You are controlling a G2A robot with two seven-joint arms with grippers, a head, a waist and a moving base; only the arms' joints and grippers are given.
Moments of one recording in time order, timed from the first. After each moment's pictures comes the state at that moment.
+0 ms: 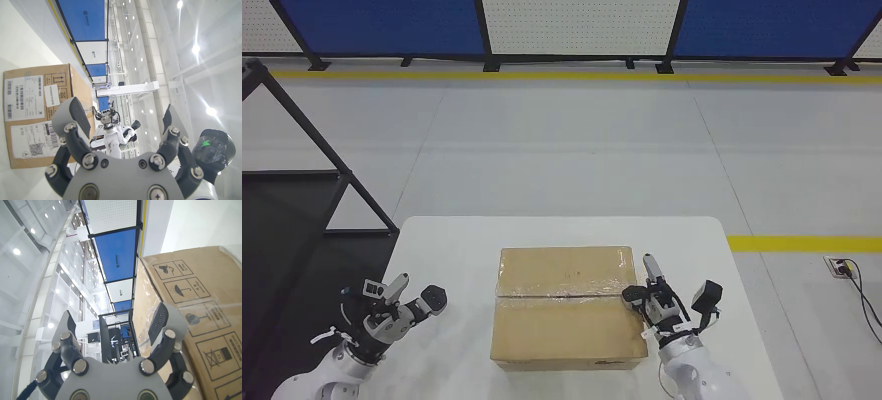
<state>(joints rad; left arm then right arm) 1.30 -1.07 -1.71 -1.50 -0.72 -0.28 -0.92 -1.33 -1.46 1.36 -1.86 0.22 0.17 0.03</state>
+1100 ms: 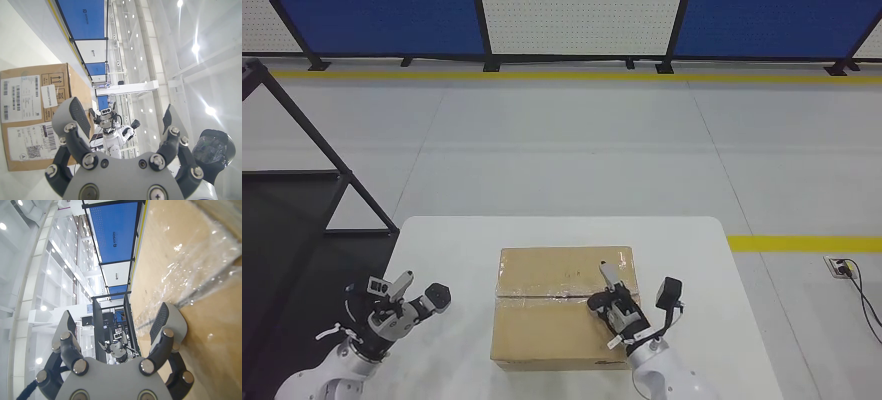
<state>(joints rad) 1.28 -1.07 -1.69 -1.50 -0.72 -0.28 -0.91 -1.29 -1.47 1.22 -1.83 0.14 0.18 0.07</state>
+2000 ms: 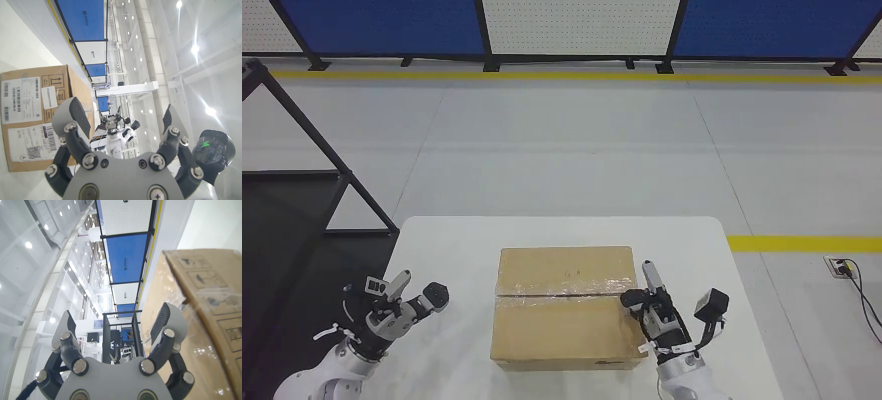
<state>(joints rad) 1.28 -1.07 -1.69 -1.50 -0.72 -0.28 -0.91 -1.40 -1.46 1.29 -1.97 0.12 0.10 0.01</state>
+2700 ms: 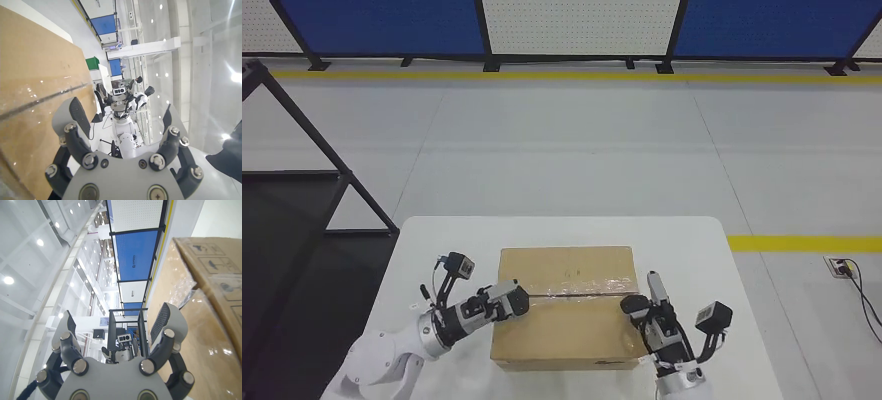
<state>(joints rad) 1.08 -1.10 -1.35 -1.63 -0.46 -0.16 -0.90 -1.51 -1.46 1.31 -1.99 0.14 -0.06 -0.03</state>
